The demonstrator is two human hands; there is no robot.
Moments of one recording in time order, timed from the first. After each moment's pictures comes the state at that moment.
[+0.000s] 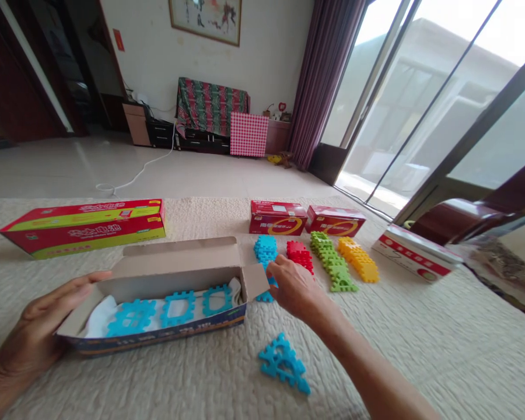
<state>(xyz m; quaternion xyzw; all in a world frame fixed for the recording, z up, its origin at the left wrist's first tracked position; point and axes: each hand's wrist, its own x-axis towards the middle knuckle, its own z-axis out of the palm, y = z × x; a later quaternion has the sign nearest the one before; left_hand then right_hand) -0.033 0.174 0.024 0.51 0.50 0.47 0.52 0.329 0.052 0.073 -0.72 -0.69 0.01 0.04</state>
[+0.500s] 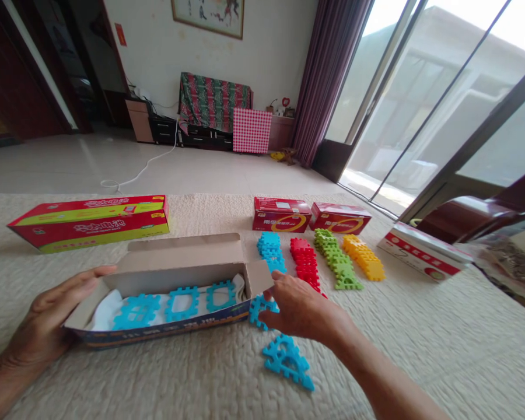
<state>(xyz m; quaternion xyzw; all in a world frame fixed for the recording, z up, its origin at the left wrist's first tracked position) -0.030 0.170 0.025 0.50 0.49 0.48 0.52 0.306 0.029 0.084 -0.69 -0.71 0.13 0.02</state>
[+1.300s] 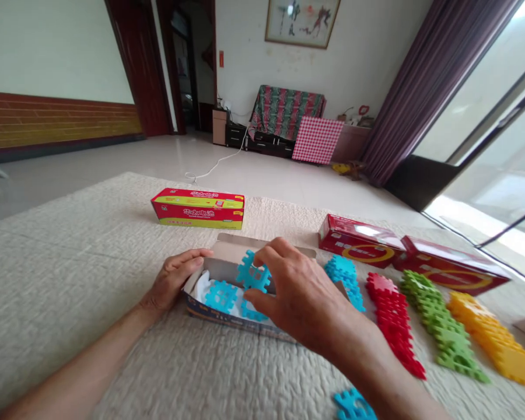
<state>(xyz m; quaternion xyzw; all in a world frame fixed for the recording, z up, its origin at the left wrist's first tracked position) -0.032 0.177 0.021 0.55 0.40 0.49 0.55 0.189 0.099 0.143 -0.55 -0.82 0.01 0.14</state>
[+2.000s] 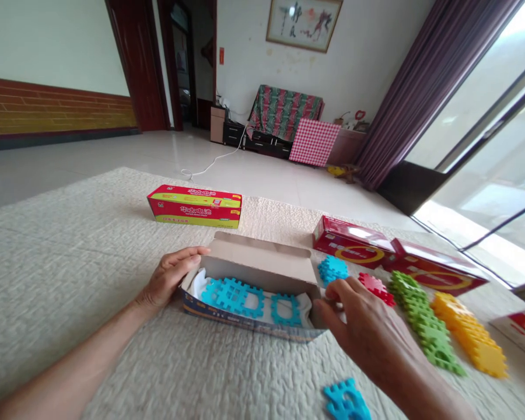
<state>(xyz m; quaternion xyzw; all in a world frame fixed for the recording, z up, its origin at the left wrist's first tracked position) -0.032 0.179 0.014 0.56 0.39 0.48 0.55 0.286 0.059 0.102 -0.67 -0.73 -0.10 0.10</state>
